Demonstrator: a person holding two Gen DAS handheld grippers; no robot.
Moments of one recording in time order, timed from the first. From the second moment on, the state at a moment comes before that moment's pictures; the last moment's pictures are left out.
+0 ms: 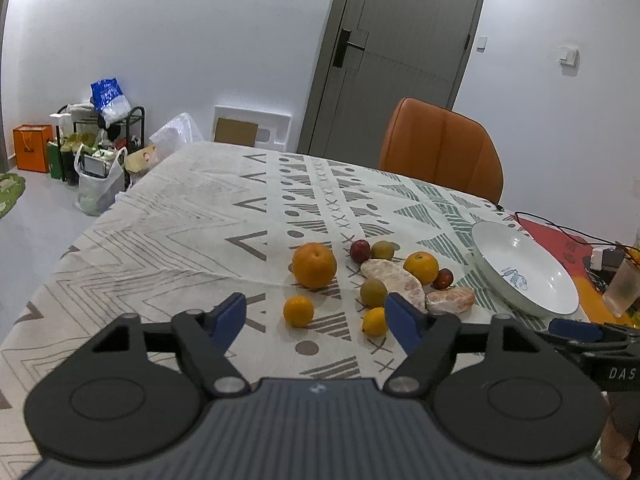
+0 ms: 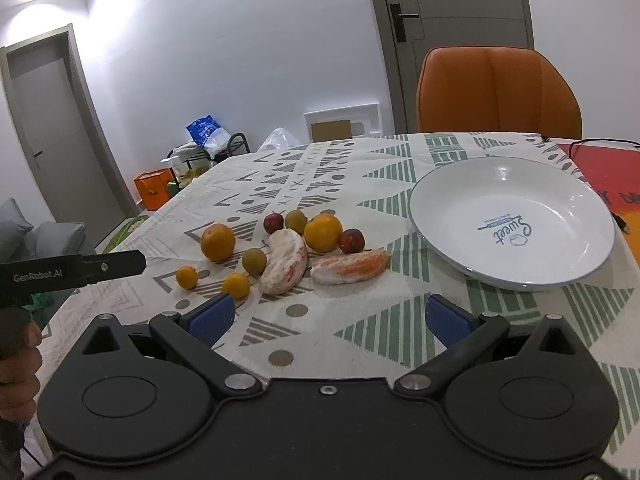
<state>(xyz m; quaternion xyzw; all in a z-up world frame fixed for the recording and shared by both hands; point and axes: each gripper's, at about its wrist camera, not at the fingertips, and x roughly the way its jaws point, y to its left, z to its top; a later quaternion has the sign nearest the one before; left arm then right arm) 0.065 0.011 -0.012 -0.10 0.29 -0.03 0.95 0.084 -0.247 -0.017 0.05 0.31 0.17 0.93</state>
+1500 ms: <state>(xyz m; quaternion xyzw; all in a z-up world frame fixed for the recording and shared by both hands) 0.114 0.032 -0.045 -0.15 0.34 -0.02 0.93 0.154 -0.216 -0.050 -0.01 0.35 0.14 0.93</state>
